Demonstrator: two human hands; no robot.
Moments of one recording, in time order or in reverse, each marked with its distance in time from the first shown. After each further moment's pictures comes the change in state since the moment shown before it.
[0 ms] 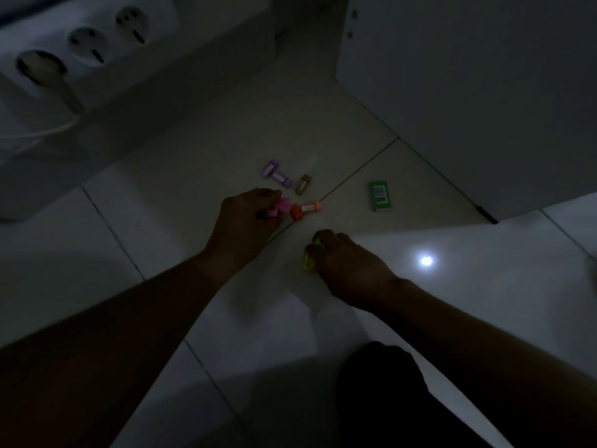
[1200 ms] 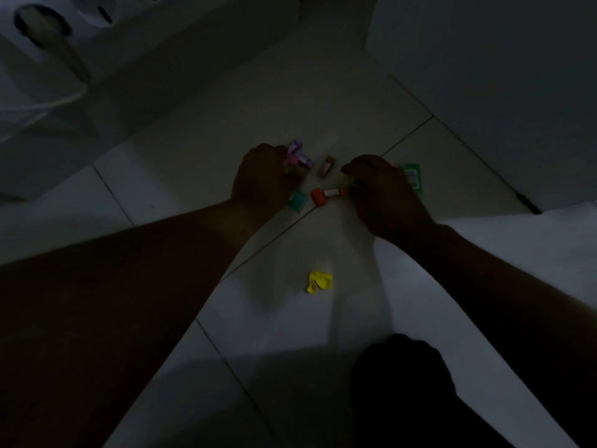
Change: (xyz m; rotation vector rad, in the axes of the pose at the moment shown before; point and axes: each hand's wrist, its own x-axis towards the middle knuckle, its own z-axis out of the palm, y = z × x) left_hand 0.054 -0.028 -0.002 0.324 0.015 -0.035; right_hand 0.057 0.033 -0.028 0.295 0.394 0.176
